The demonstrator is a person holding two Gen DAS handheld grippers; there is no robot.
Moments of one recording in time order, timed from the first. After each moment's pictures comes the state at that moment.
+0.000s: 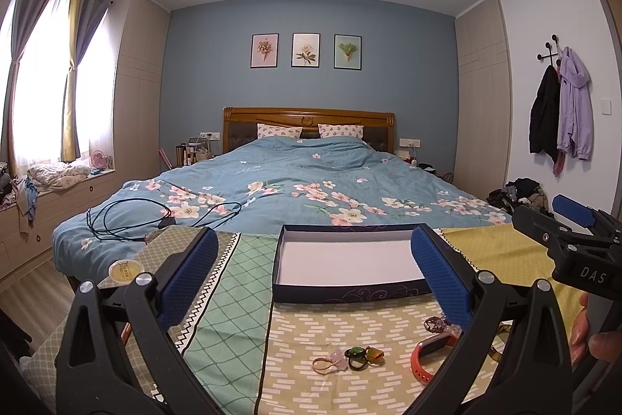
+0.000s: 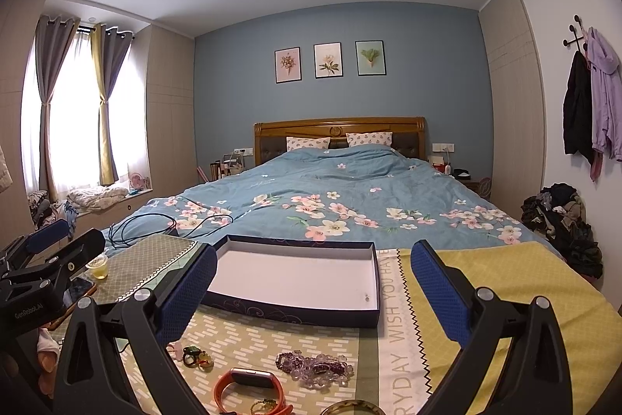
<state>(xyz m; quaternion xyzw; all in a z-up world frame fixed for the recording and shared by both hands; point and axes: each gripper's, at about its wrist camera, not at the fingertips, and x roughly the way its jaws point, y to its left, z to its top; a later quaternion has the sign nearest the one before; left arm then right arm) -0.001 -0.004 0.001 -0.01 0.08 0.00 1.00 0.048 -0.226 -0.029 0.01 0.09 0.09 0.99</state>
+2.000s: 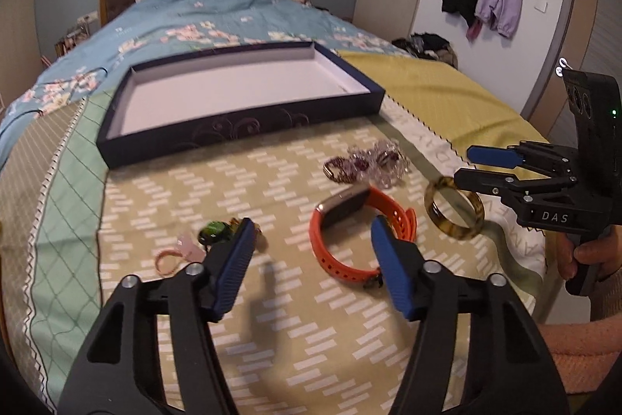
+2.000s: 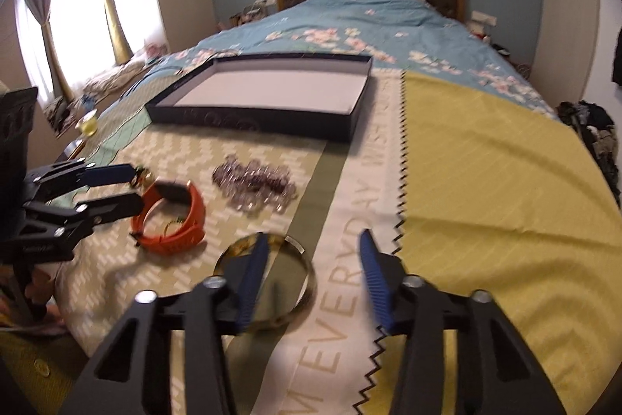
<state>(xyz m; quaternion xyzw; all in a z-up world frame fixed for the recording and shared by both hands) 0.097 -0.086 -0.116 0.02 0.38 -0.22 0.90 0.085 -0.286 -0.118 -0.03 0.39 0.16 0.91</state>
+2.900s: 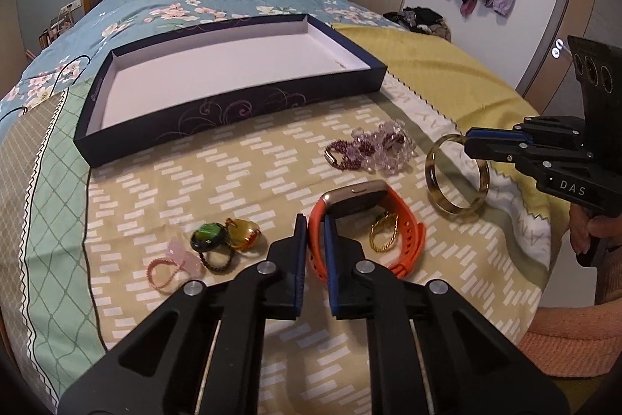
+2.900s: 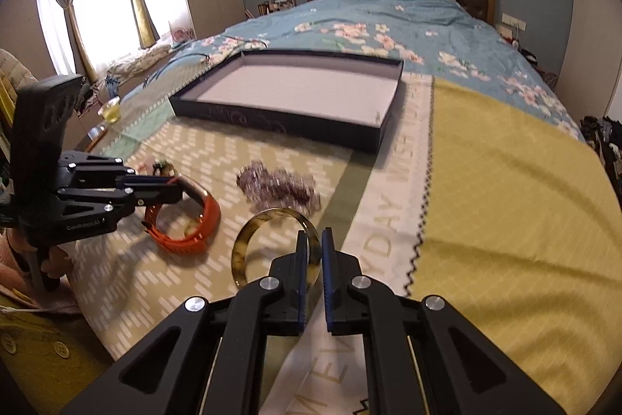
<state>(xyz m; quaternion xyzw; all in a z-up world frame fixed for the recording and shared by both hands) 0.116 -0.083 -0.115 0.03 0.42 -0.24 0.87 0.096 -0.280 -0.098 -0.05 0.39 0.20 0.90</state>
